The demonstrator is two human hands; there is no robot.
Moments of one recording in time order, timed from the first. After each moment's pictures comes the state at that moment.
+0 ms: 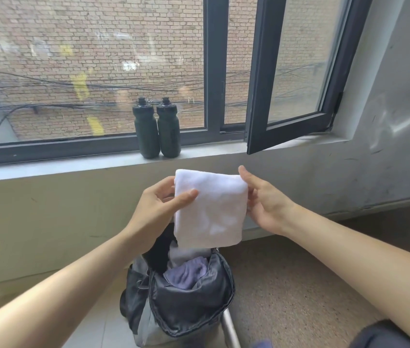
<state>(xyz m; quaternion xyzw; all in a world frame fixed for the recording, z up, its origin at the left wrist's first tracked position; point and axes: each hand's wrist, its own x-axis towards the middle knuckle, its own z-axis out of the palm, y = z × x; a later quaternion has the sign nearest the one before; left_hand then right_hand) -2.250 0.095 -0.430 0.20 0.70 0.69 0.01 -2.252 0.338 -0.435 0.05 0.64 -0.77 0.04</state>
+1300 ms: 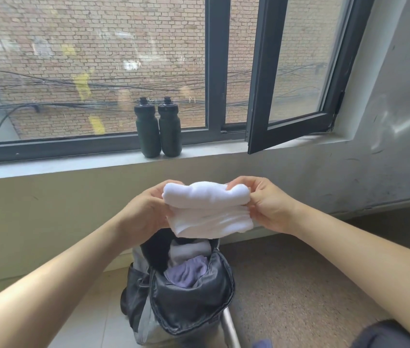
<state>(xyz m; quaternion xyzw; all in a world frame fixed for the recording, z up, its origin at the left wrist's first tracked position) -2.275 0.071 -0.433 0.21 0.62 0.72 0.22 -2.237 0.340 -0.425 -0.11 0.67 -0.73 0.07</state>
